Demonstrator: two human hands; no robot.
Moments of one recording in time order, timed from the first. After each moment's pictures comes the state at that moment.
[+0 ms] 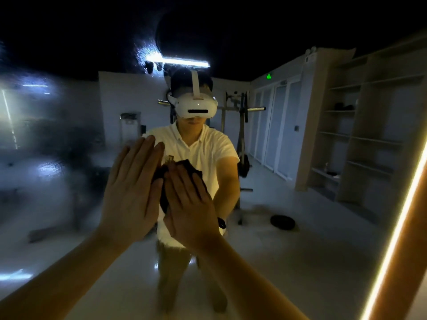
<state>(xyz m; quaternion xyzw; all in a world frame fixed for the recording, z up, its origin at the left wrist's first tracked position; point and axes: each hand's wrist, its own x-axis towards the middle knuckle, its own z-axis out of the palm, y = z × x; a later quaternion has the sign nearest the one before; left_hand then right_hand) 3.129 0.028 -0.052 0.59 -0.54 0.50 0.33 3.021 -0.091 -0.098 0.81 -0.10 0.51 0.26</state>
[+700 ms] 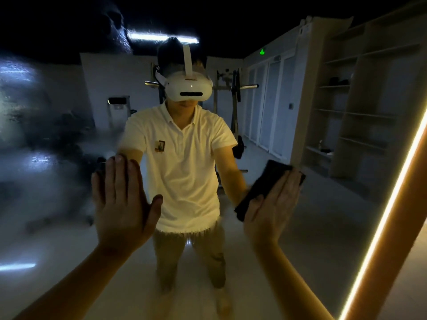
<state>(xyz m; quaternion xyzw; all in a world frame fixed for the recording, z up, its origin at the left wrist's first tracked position) 3.136 -0.006 -0.141 0.65 -0.45 0.55 0.27 2.902 -0.189 -0.166 0.64 -0.39 0.66 0.04</state>
